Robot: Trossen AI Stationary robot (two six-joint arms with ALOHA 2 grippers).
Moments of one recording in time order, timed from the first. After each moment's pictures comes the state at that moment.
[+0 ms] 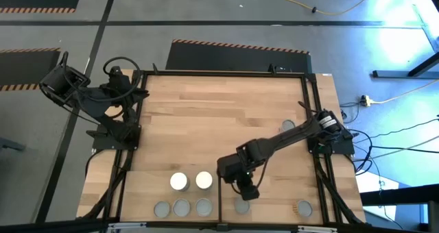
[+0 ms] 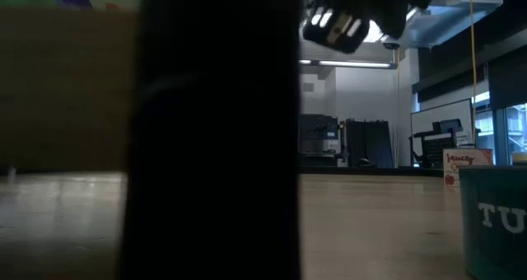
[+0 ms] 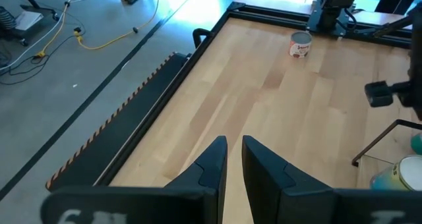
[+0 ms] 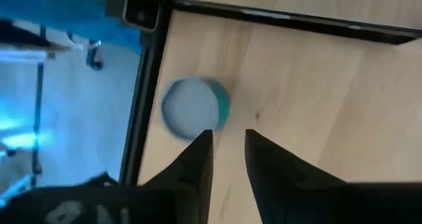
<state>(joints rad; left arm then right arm) -0.49 1.06 1.78 -1.57 -0.79 -0.62 0.37 2.00 1.68 -0.95 -0.40 0.17</state>
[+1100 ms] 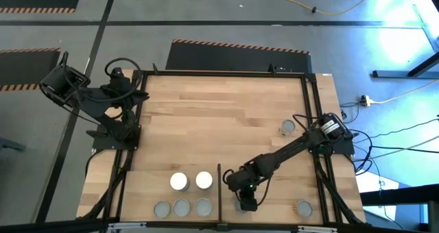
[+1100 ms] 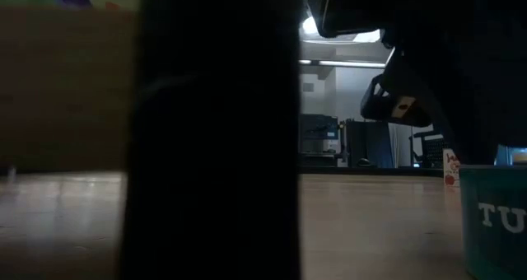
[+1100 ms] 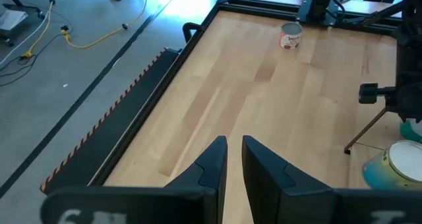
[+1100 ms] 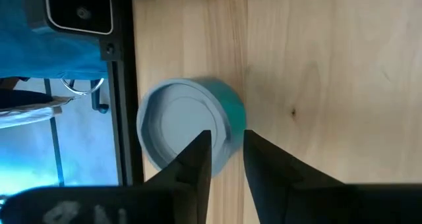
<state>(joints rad) -0.49 1.06 1.78 -1.57 -0.74 -0.59 0.48 1.99 1.36 -0.52 -0.32 0.60</state>
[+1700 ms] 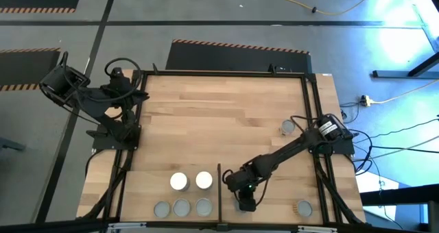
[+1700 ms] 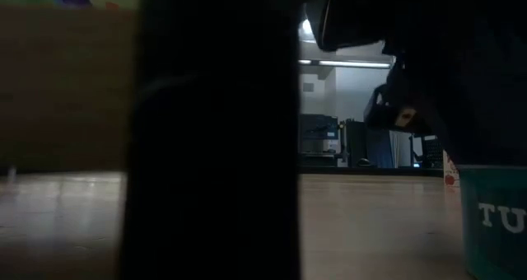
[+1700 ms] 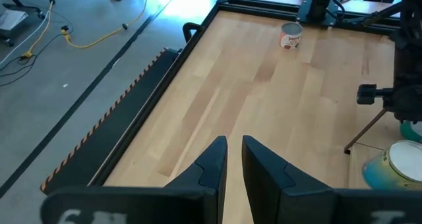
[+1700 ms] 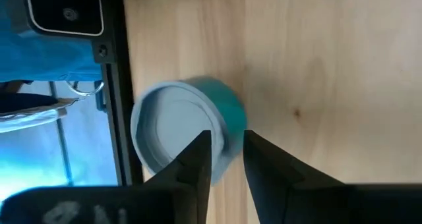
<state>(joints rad) -0.49 1.06 1.78 -1.57 -0.74 -0.59 0.48 2.02 1.36 -0.52 -0.32 0.62</state>
